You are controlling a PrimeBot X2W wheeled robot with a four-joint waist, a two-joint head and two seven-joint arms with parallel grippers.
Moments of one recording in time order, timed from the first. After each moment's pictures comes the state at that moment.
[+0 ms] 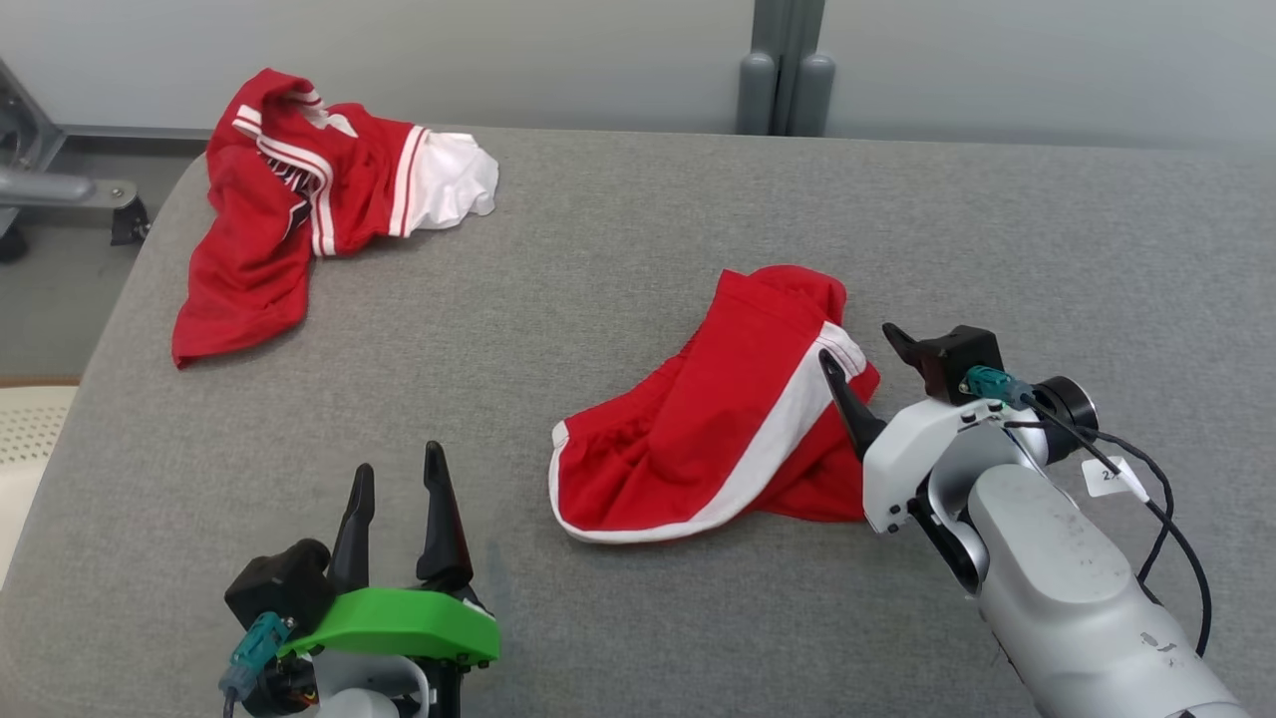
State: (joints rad) left arm -0.08 0.05 -0.27 0.20 -0.59 0.15 -0.26; right arm -0.57 -0.12 0.32 0.79 0.17 0.13 -0.17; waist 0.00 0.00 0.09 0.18
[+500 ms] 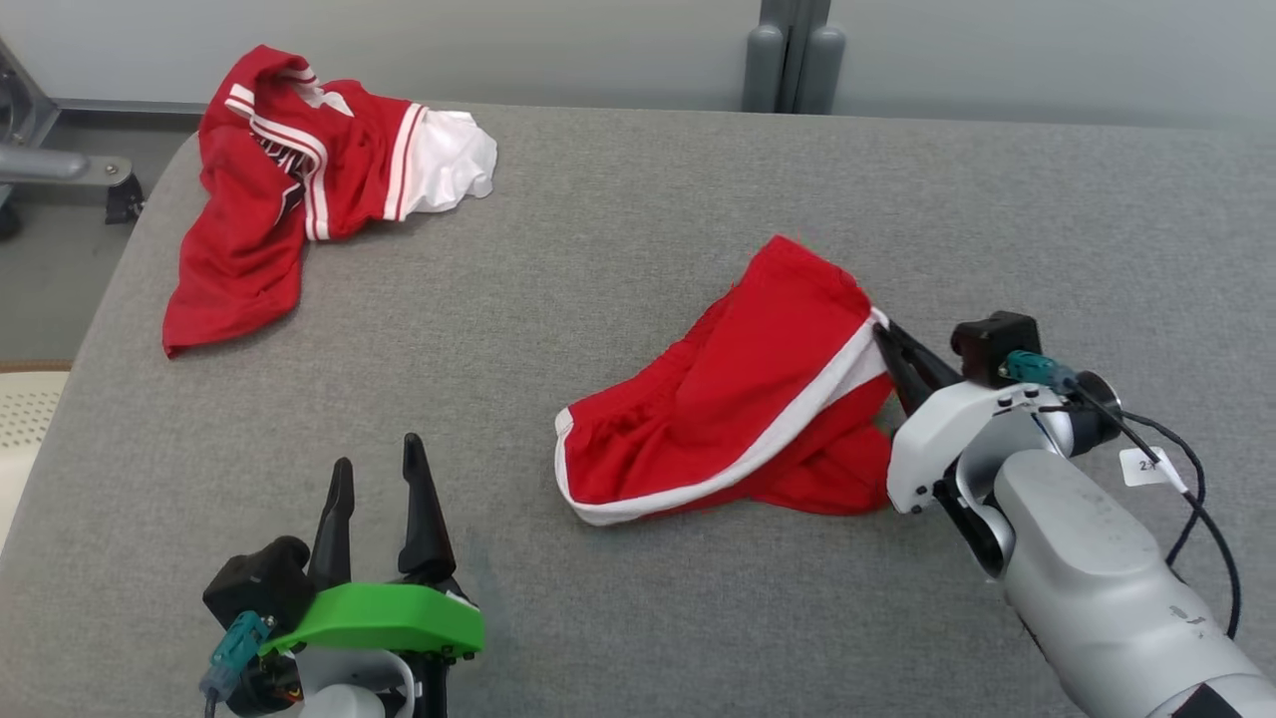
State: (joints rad) left arm -0.08 0.05 -0.24 0.18 -0.59 0.16 -0.26; right arm -0.65 -0.16 0.42 0.91 0.35 0.13 -0.24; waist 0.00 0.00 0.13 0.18
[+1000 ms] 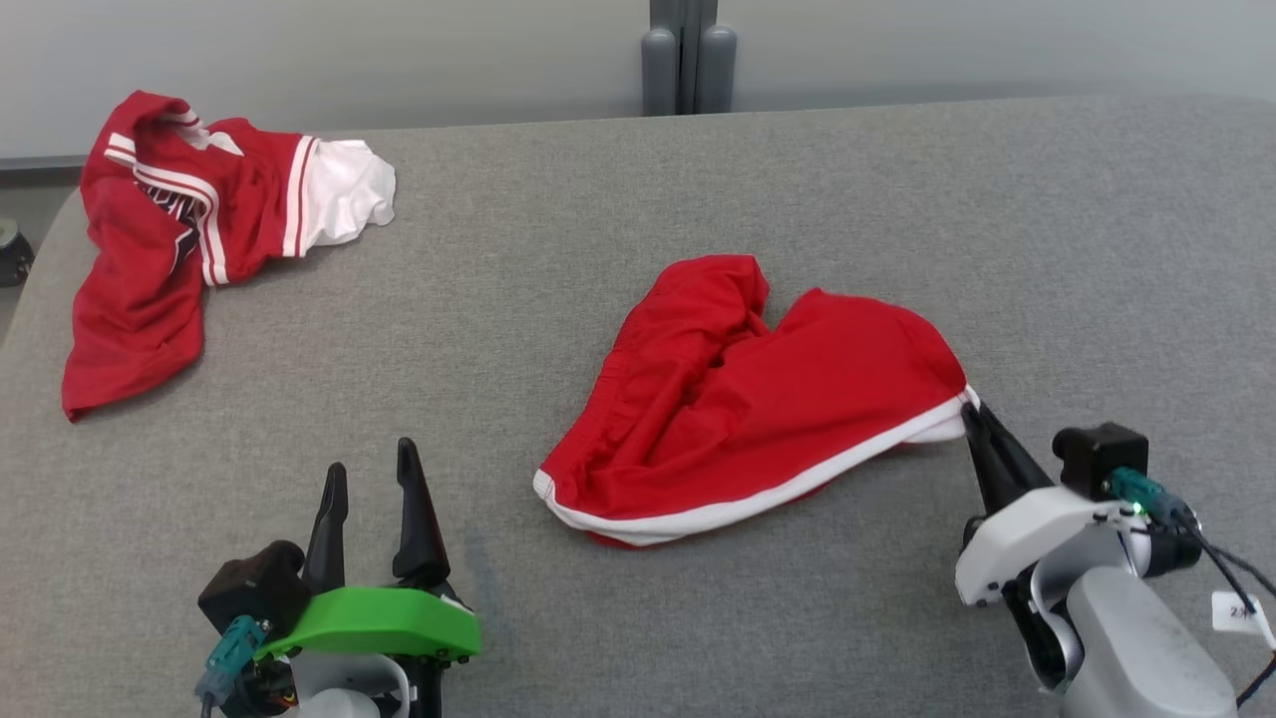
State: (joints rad) left arm -0.07 0.05 -0.23 0.18 -0.58 0.16 -0.26; right arm -0.35 -0.19 0.18 0.66 0.30 0.13 -0.26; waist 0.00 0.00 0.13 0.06
